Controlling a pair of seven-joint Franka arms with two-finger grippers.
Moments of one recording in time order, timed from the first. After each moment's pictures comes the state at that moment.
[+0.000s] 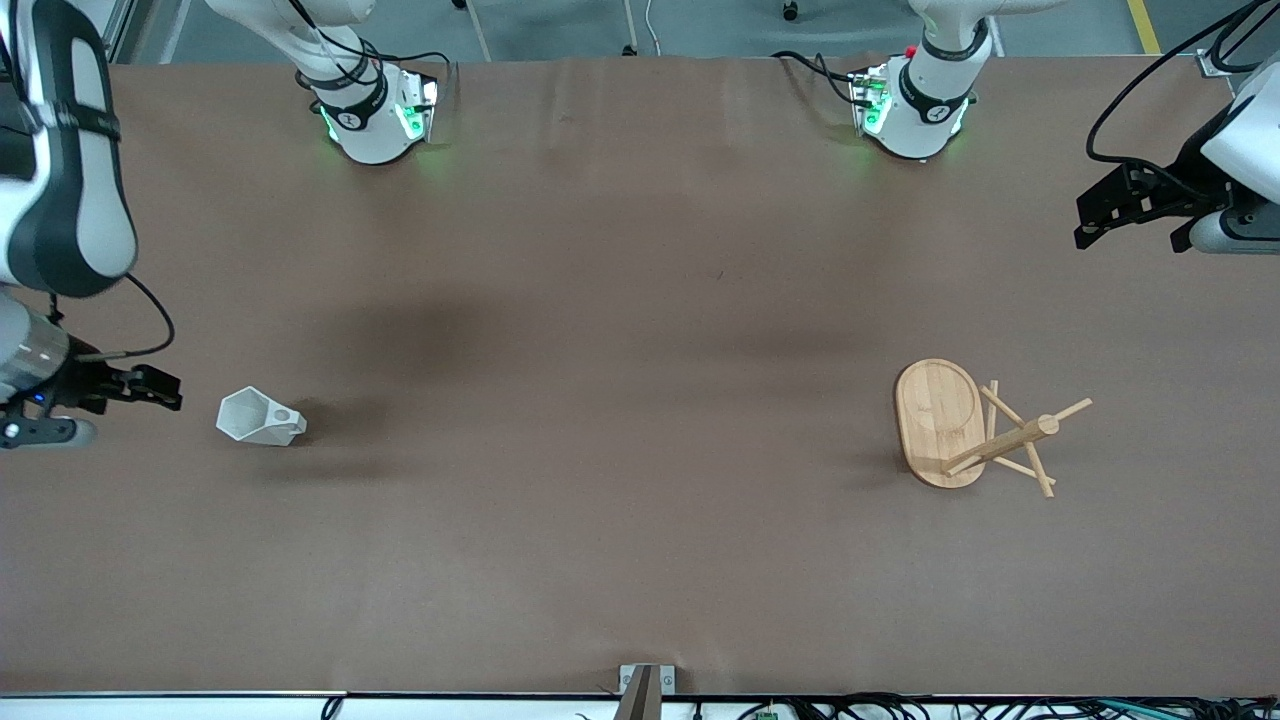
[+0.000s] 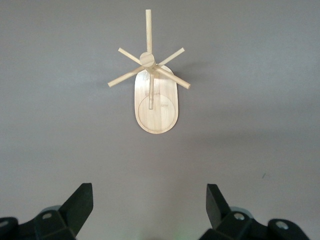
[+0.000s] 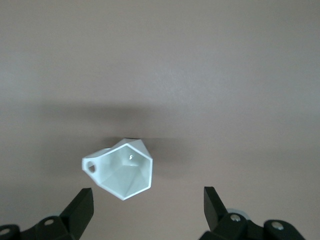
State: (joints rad) left arm 0.06 -0.03 -0.15 -1.52 0.00 1.51 -0.04; right arm -0.08 0.31 -0.11 -1.77 -0.03 2.10 -0.24
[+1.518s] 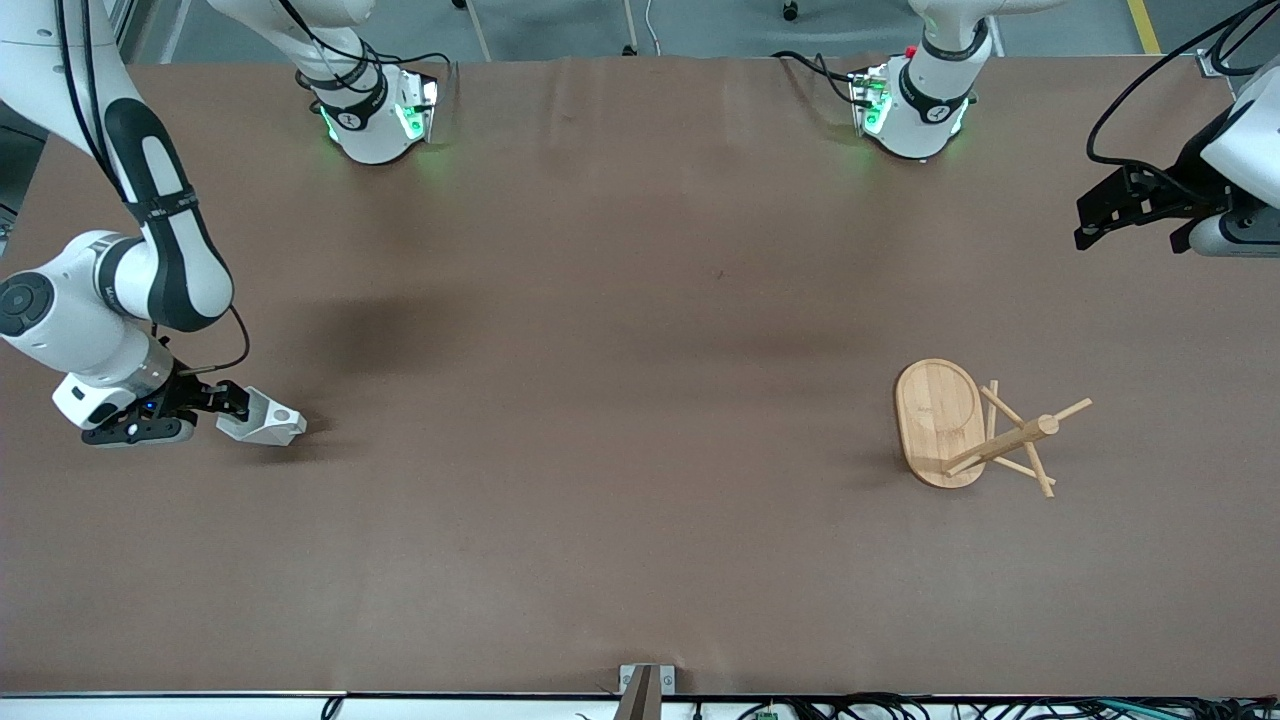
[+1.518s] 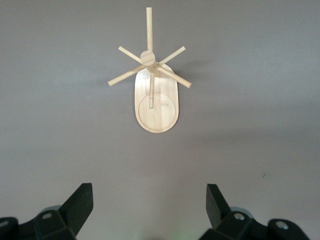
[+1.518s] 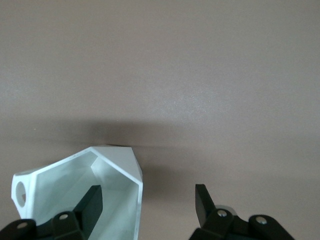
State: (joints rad) left arm 0.06 -0.02 -0.15 -1.52 0.00 1.50 -0.04; right arm -0.12 0.38 -0.10 -2.07 0.05 2.57 -0.36
